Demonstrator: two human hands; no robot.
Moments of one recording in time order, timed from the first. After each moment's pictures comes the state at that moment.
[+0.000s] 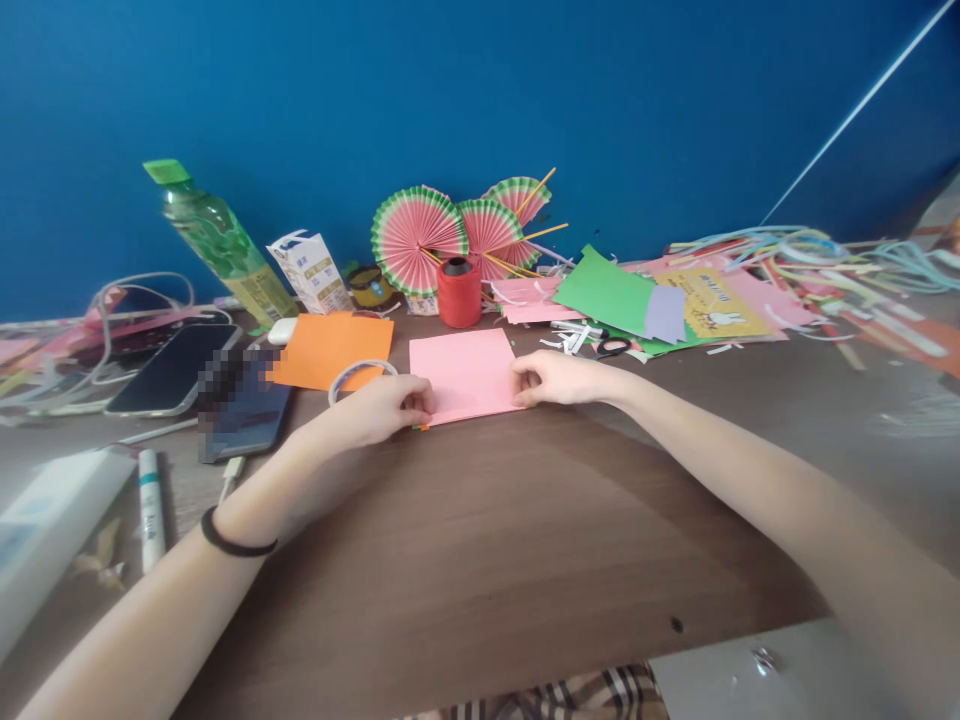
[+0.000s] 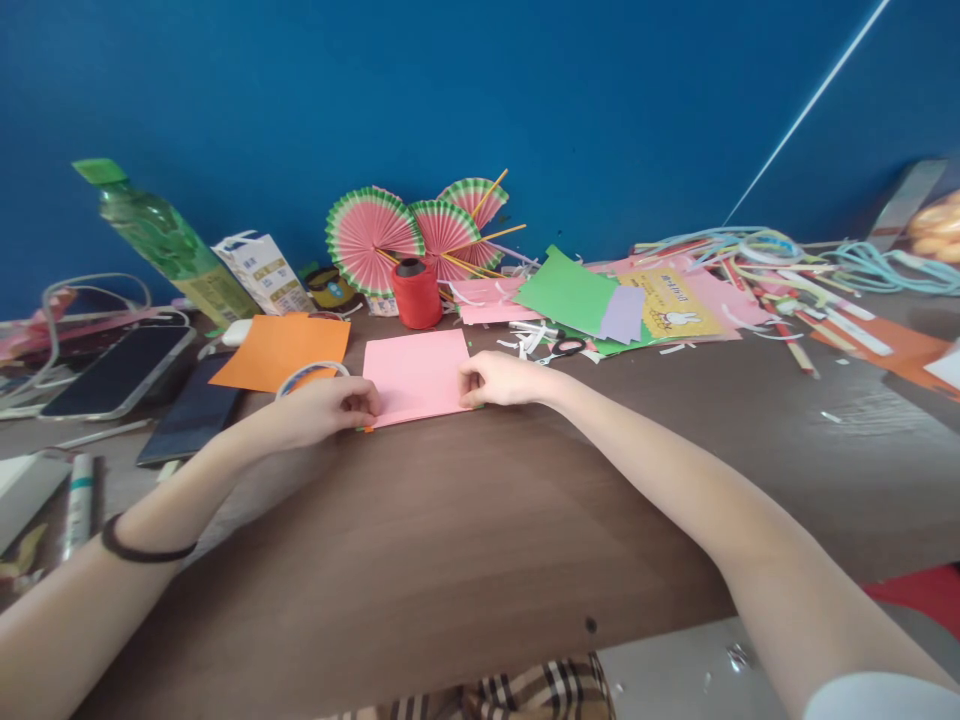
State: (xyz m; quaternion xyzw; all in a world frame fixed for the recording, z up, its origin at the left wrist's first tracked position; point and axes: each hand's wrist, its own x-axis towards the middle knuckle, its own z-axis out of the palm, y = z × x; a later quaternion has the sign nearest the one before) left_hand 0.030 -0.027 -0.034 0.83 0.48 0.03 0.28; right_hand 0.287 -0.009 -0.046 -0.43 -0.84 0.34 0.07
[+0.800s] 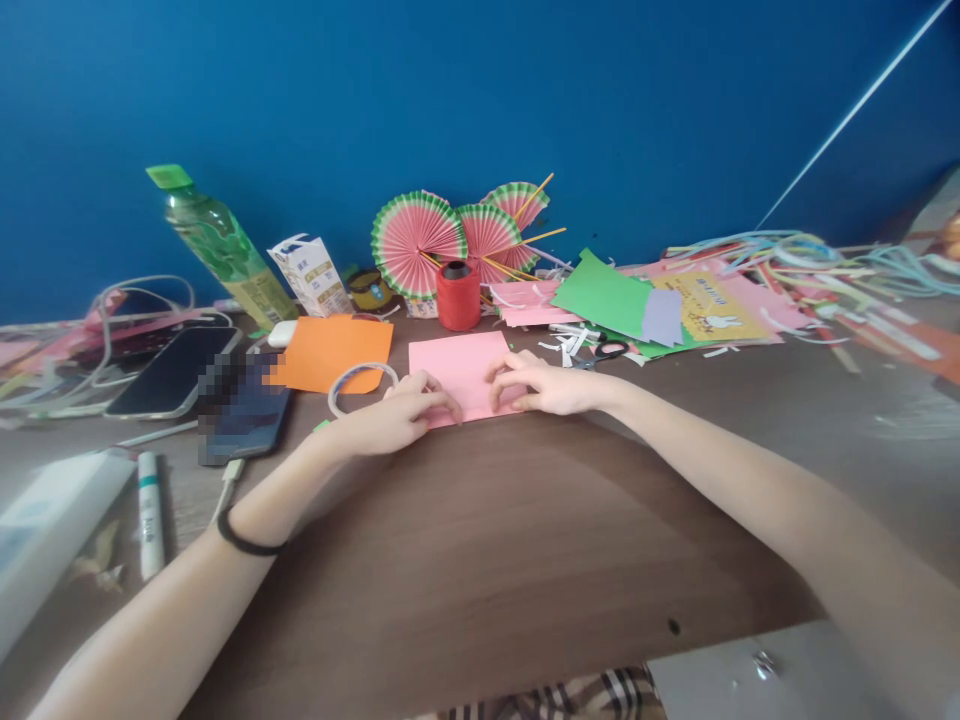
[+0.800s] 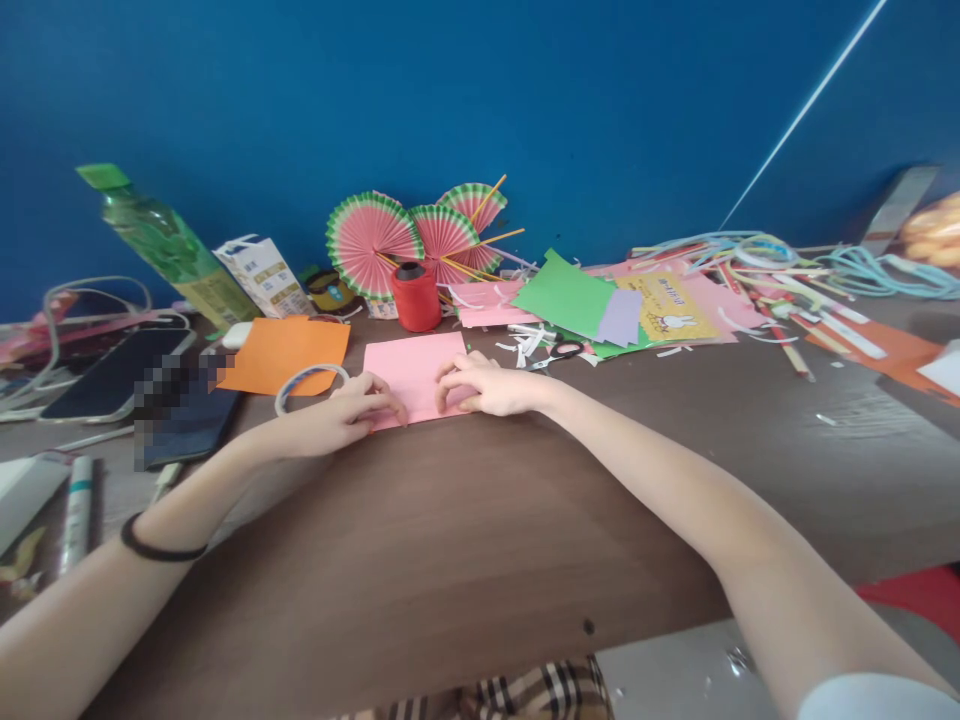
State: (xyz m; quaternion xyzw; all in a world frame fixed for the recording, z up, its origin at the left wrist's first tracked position) left_hand 0.035 -0.035 -0.038 0.89 0.39 0.00 0.23; right_hand 0.284 -0.014 -0.049 -0.33 -0.90 0.28 0.06
